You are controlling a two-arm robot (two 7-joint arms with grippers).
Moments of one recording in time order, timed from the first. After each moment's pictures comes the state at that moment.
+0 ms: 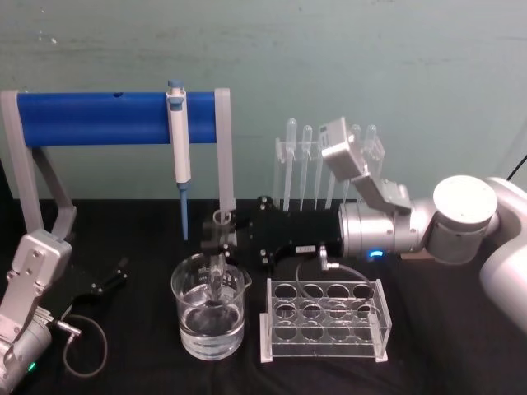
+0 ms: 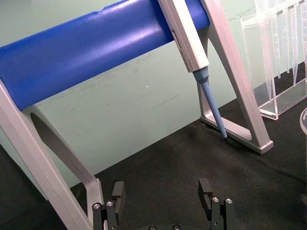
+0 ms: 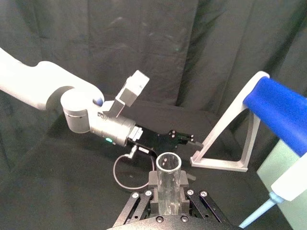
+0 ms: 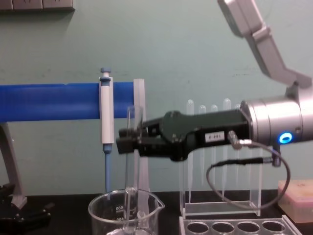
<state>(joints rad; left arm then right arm) -0.20 0.60 0.45 -1.41 -0.25 -0.12 0.03 0.84 0.36 -0.78 -1.09 0.51 -0.15 1.08</state>
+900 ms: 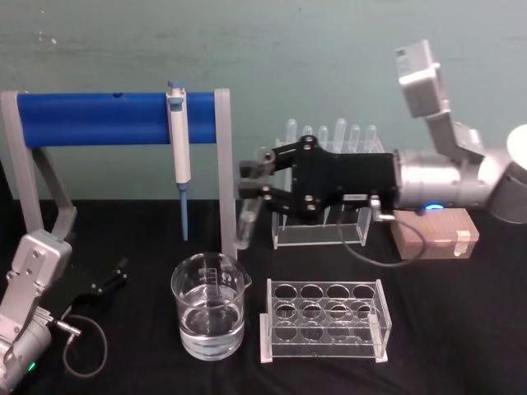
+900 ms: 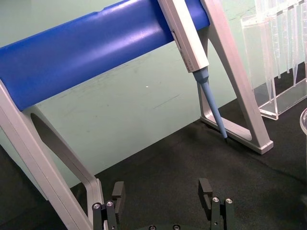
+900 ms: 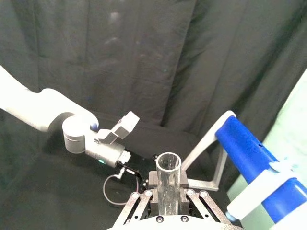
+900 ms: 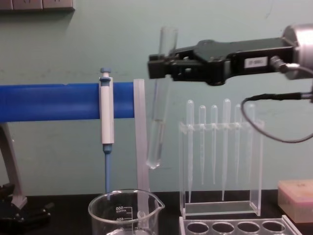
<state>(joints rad) -0.20 0.60 0.45 -1.41 -0.25 -0.12 0.03 0.85 0.53 -0.72 -1.33 0.60 -0.08 1.05</state>
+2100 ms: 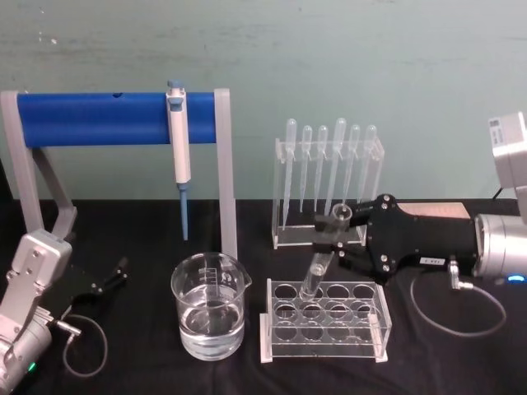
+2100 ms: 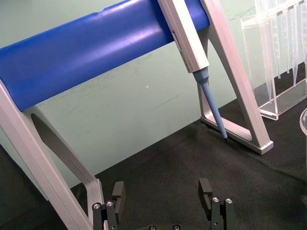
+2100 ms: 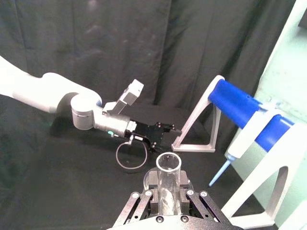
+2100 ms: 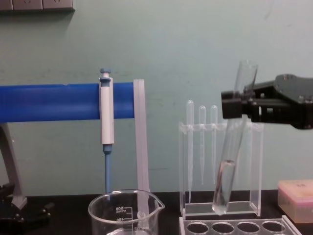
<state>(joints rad) -0.20 0.60 0.45 -1.41 -0.25 -0.12 0.03 0.58 0.77 -0.61 -1.56 0.66 -0.07 0.95</state>
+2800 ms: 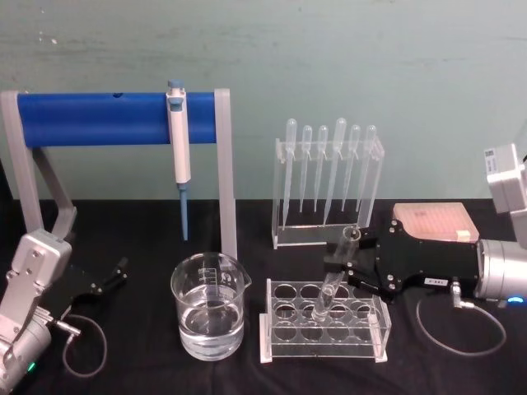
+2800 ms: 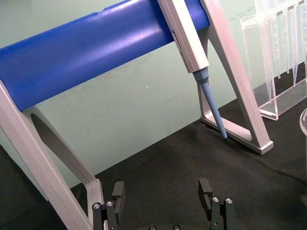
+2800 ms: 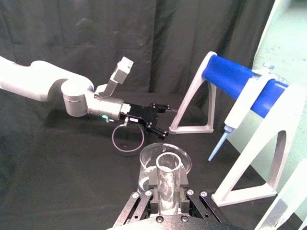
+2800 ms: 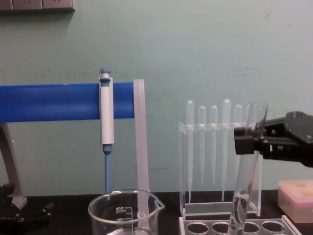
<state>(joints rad) -0.20 0.60 0.45 -1.41 -0.25 -0.12 0.03 0.54 0.74 -0.60 -1.46 0.65 -0.09 0.97</state>
